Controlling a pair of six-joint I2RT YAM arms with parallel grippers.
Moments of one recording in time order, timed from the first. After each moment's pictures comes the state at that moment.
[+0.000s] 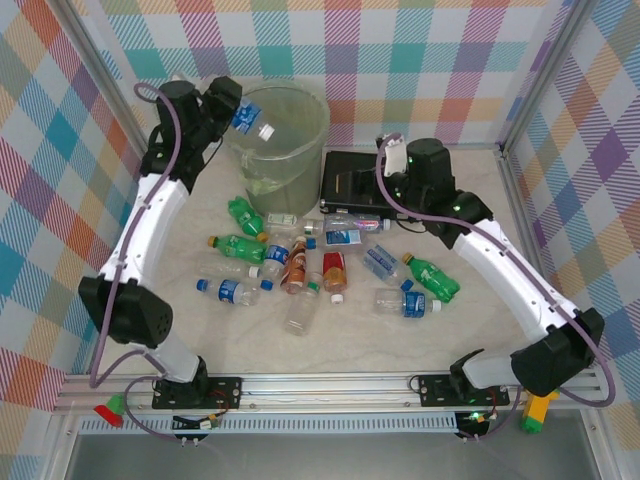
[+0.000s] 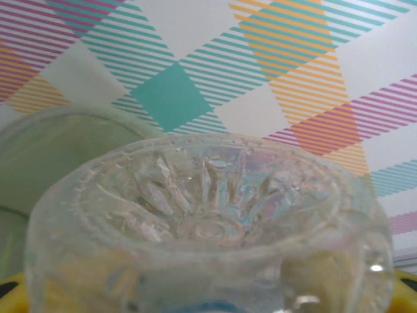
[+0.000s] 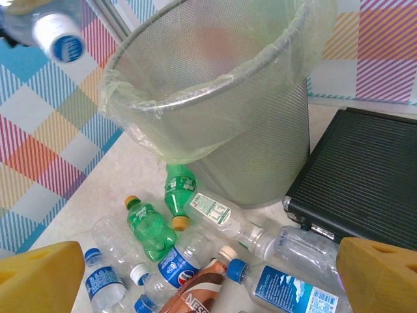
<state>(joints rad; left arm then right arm) -0.17 1.67 1.79 -0.27 0.08 -1.05 0.52 1.35 1.39 -0.43 -0.24 0.30</state>
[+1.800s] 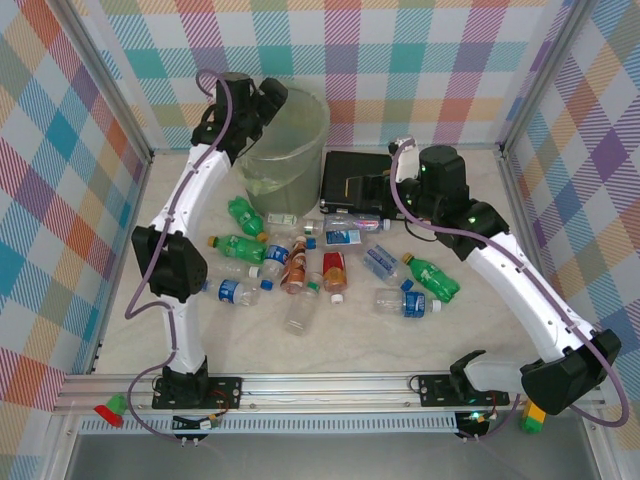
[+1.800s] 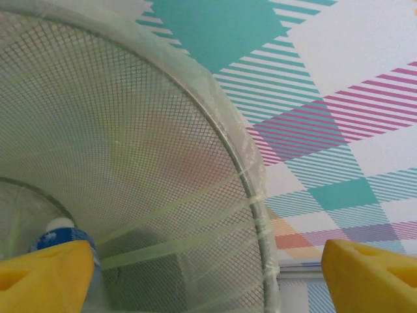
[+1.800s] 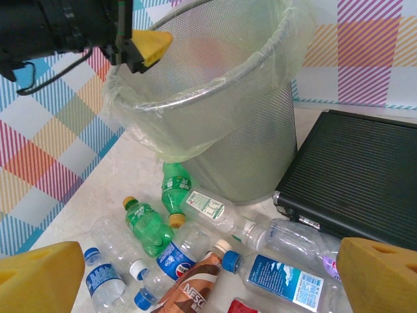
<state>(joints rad) -0.27 2.02 2.17 -0.51 0.02 -0.97 0.52 1.25 1.35 -0.47 -0.20 0.31</state>
